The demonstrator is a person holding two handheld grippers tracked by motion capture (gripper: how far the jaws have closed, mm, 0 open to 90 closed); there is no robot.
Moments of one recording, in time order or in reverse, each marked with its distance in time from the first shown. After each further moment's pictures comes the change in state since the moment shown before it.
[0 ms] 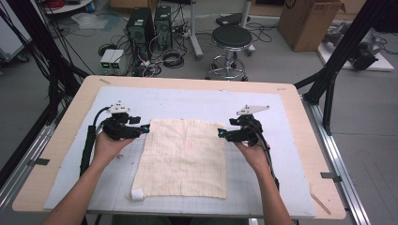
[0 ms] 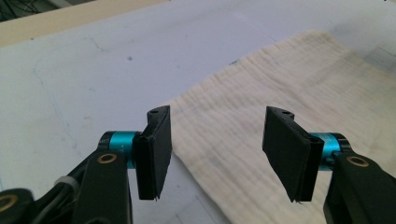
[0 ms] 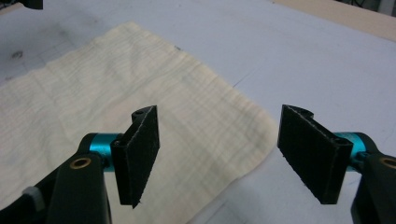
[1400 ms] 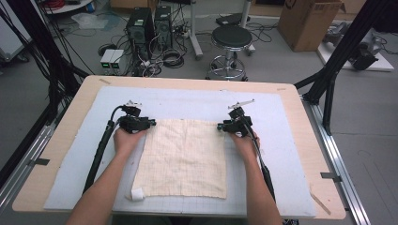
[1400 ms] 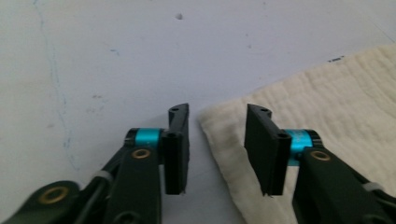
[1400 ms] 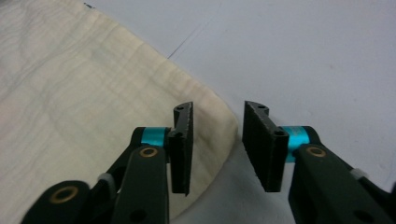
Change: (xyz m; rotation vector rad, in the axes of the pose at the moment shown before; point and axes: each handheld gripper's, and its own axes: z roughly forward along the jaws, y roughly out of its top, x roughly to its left) left arm 0.022 -0.017 0.072 0.087 0.122 -0.196; right arm -0.038 -0.008 0.066 0.178 -0.082 0.108
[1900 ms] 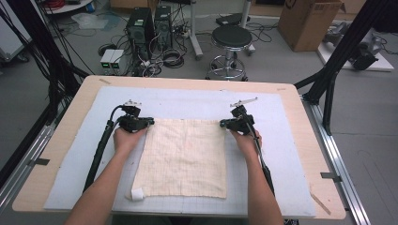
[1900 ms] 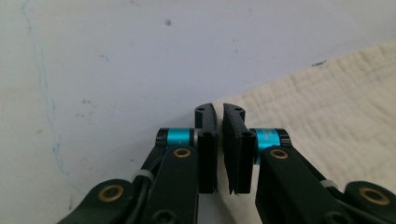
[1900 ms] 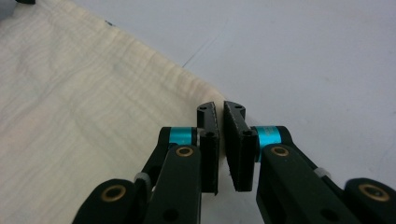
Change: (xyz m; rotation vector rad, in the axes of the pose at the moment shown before) left arm 0.001 0.005 -0.007 -0.042 -0.033 -0.024; right arm -0.001 0.005 -0.014 -0.031 0.042 0.010
